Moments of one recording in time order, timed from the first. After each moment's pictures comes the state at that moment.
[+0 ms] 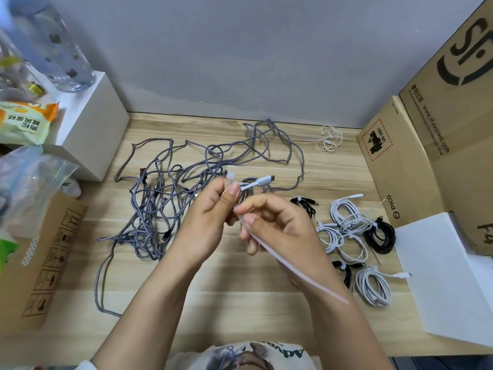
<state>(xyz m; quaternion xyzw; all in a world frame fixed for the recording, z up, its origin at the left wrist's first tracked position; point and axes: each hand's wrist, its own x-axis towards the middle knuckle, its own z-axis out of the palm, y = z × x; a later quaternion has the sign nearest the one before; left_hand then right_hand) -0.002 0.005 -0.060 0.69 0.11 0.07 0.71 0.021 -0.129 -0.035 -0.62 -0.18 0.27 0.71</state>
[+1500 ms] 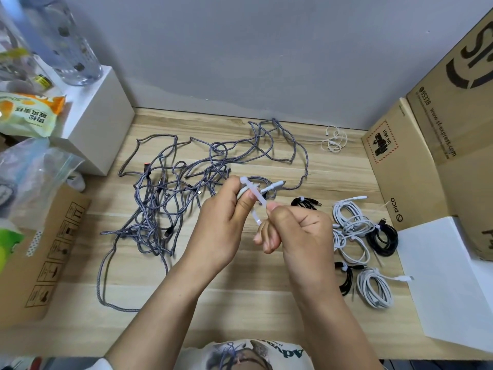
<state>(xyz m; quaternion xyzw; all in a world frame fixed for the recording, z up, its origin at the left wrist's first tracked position) -0.008 -0.009 -0.053 0.81 0.12 0.09 0.57 0.009 -0.121 -0.028 -0.66 -0.08 0.15 0.73</state>
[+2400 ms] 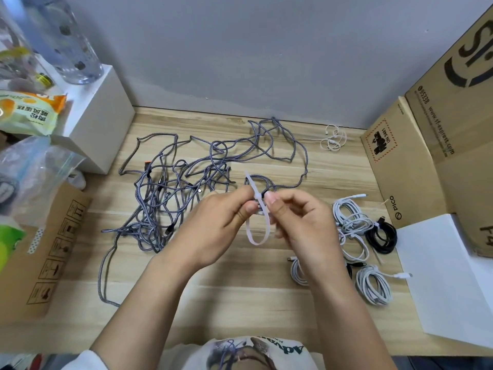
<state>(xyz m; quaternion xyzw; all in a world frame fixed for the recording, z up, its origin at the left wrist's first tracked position) -0.009 0.018 -0.069 0.90 -0.05 0.06 0.44 0.026 -0.130 -0.036 -0.71 -0.03 0.17 0.69</state>
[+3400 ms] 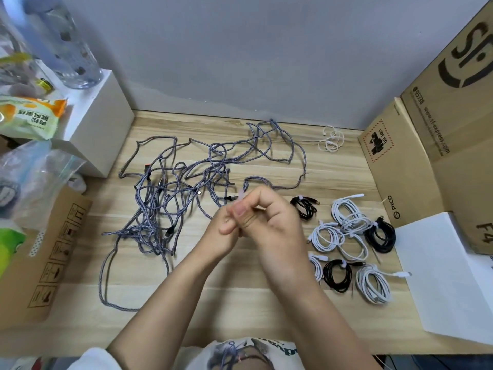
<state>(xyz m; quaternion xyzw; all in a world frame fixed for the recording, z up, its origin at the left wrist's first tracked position) -0.005 -0.014 -0.093 0.69 0.12 -0.01 0.72 0.001 -0.101 -0.030 -0.63 -0.15 0.18 0.74</state>
